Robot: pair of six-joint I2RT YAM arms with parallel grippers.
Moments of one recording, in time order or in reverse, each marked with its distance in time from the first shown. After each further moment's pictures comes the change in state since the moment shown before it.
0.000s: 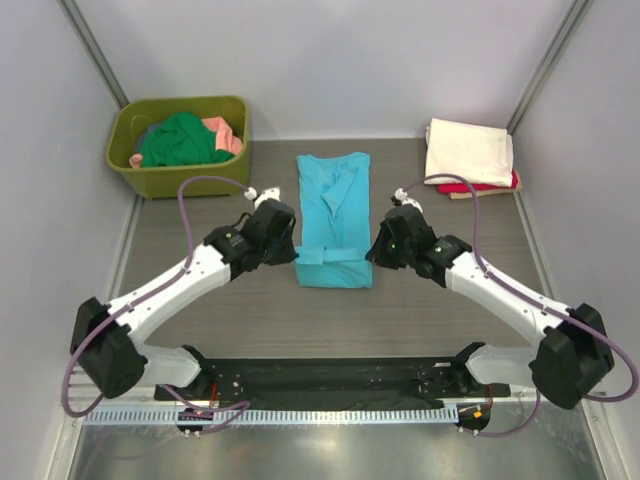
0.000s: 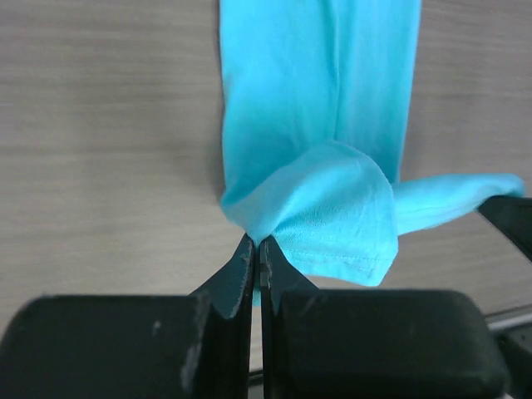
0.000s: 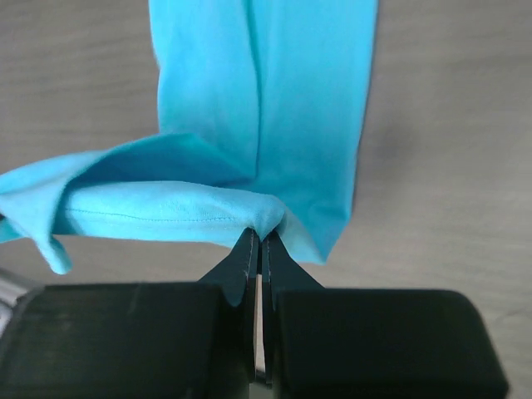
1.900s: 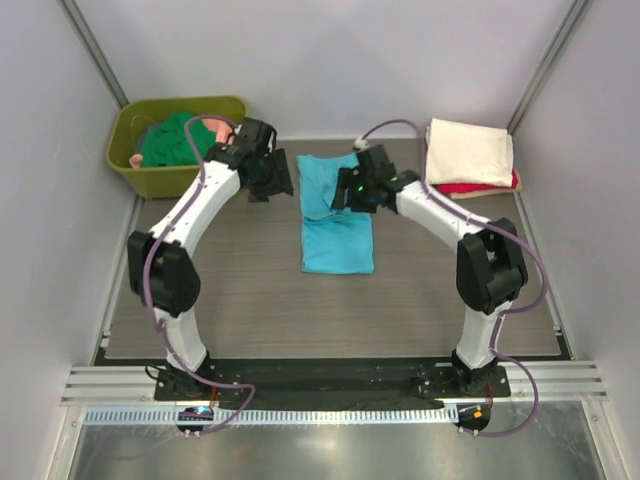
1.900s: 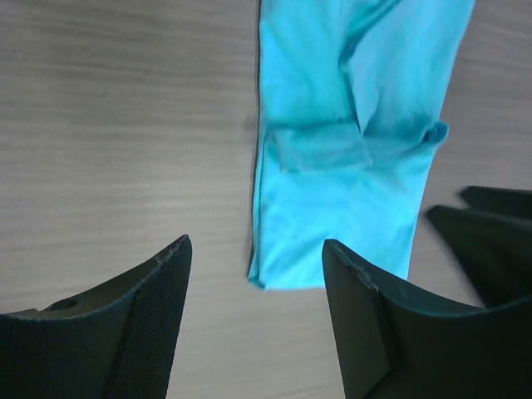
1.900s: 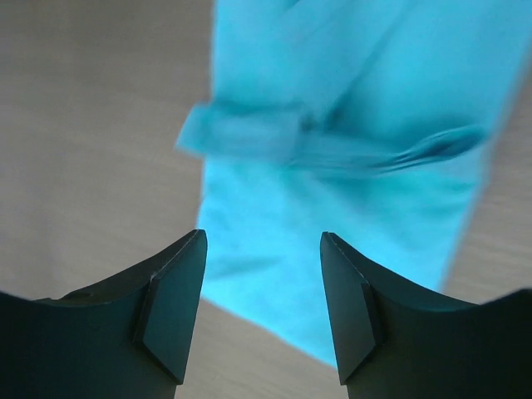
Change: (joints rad) left arm 0.399 0.643 0.792 -0.265 0.264 0.244; right arm -0.202 0.691 0.689 -0.018 -0.154 -0.265
